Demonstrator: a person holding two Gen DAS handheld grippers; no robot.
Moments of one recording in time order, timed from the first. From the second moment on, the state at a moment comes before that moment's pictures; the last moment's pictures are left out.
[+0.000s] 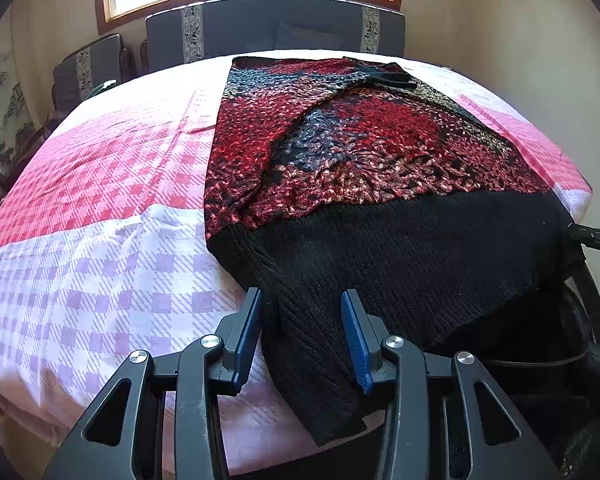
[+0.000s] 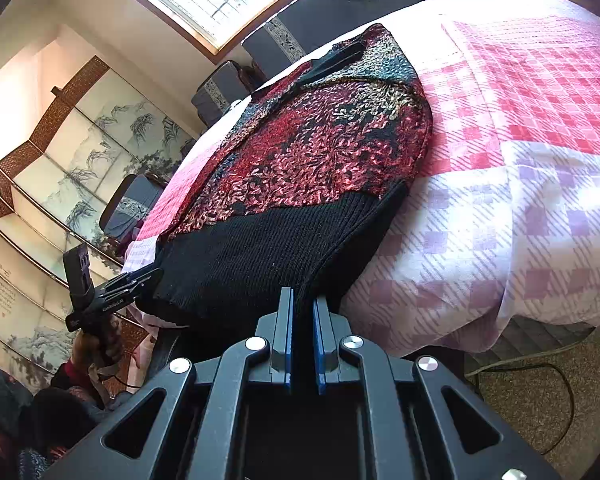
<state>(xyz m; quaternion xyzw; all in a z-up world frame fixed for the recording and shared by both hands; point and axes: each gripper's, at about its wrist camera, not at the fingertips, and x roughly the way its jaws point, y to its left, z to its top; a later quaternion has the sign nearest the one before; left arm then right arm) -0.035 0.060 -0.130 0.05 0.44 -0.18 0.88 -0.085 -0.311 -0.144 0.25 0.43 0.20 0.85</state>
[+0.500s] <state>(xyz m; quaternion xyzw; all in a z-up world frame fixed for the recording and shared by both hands) -0.028 0.114 -0.130 -0.13 0.47 -0.29 0.82 -0.087 -0.316 -0.141 0.26 0.40 0.23 0.84</state>
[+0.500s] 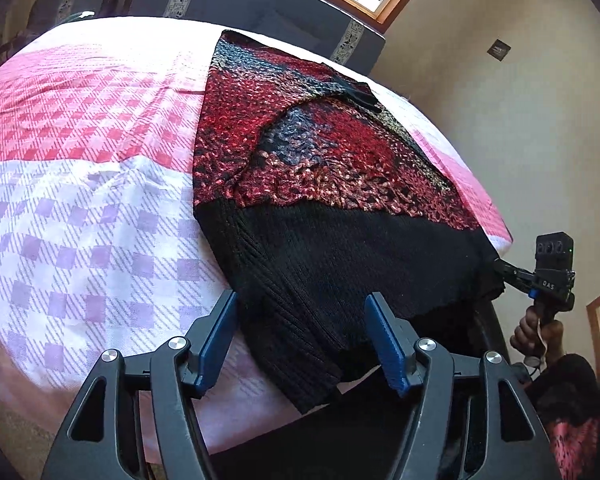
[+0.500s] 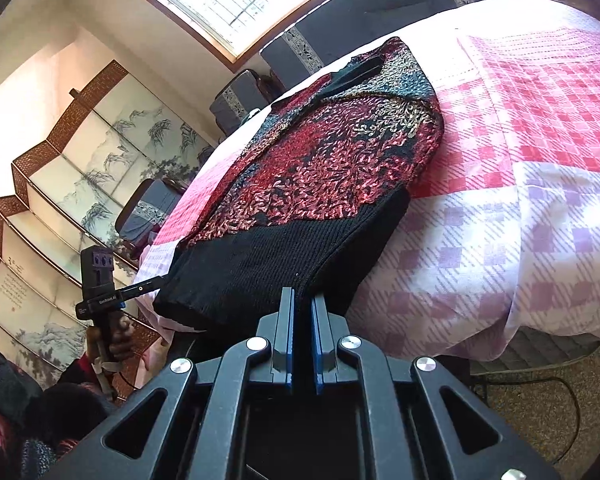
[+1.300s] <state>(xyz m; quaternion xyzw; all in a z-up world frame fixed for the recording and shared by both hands) -0.022 0.141 -0.134 -0.19 0.48 -0.28 0.81 -0.091 -0.329 -0.148 0.25 0.41 0.22 0.85</state>
